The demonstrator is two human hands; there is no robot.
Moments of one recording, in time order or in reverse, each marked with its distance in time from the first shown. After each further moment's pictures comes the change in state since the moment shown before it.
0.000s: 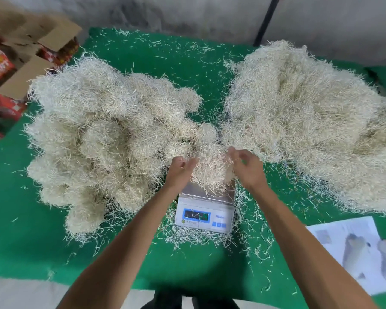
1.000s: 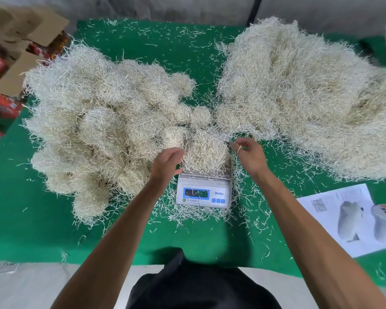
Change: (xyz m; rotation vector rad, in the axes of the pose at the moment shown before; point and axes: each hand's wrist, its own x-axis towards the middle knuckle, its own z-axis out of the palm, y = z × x) left_hand -0.064 -0.011 -0.029 -0.186 -0.049 0.207; right_hand -0.027 0.029 -0.010 0.212 0.017 0.123
